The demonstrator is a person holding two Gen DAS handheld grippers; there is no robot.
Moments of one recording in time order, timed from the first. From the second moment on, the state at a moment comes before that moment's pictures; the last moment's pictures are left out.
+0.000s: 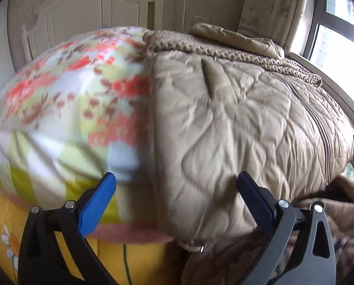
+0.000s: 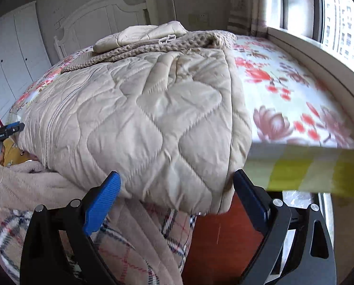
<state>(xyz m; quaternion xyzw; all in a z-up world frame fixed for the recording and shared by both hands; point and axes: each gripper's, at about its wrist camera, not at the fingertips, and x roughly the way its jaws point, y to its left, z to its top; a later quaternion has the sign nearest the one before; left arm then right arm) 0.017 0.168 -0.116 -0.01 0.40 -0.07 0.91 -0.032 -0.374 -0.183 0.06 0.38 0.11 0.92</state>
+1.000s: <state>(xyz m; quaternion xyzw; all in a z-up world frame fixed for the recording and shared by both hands) 0.030 0.180 -0.141 -0.15 0.40 -0.18 0.89 0.000 -0.408 -0.225 0.20 0.36 0.16 0.90</state>
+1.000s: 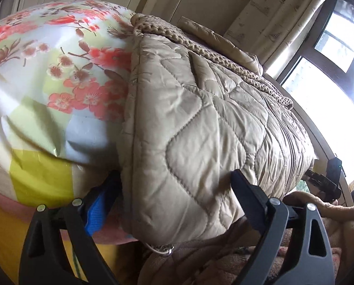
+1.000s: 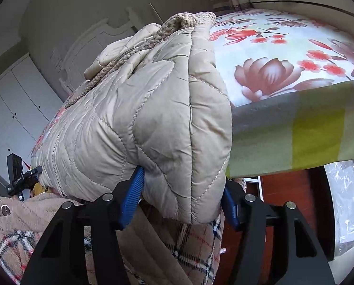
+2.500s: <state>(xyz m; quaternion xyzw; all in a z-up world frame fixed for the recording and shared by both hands) 0.363 0.230 -0.084 -0.46 0.32 -0.16 0.81 0.297 -0.414 -0.097 0.28 0.32 0.06 0.90</state>
